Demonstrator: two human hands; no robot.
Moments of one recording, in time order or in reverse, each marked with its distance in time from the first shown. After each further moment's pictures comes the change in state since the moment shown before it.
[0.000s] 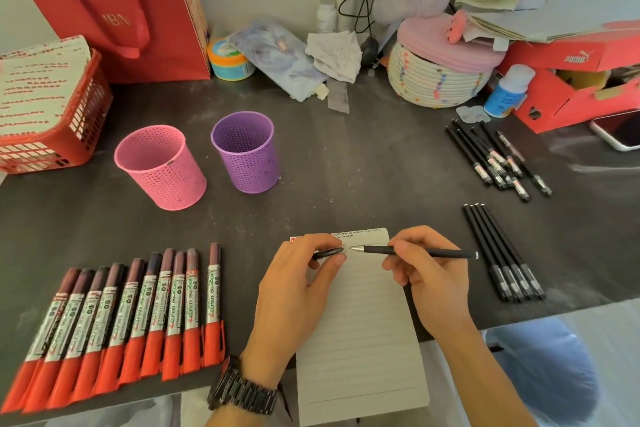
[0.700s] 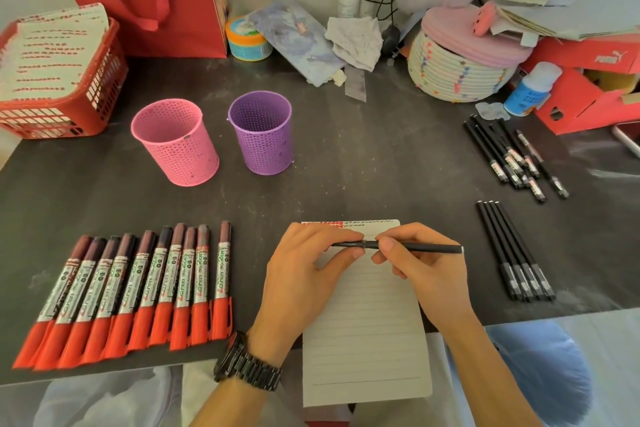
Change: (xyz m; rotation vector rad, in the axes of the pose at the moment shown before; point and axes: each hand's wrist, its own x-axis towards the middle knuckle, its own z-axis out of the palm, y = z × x) left_hand 0.000 0.006 -0.006 -0.011 0.069 0.111; right_hand -0.003 0.002 0.004 -0.260 -0.189 -0.070
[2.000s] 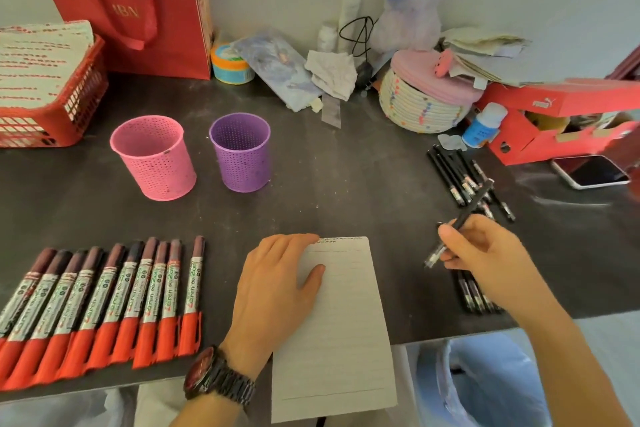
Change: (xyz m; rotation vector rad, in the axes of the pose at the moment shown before) left_hand -0.002 -0.008 0.010 0.288 -0.081 -0.093; right_hand 0.023 -0.030 -0.116 -0.373 0.127 0.254
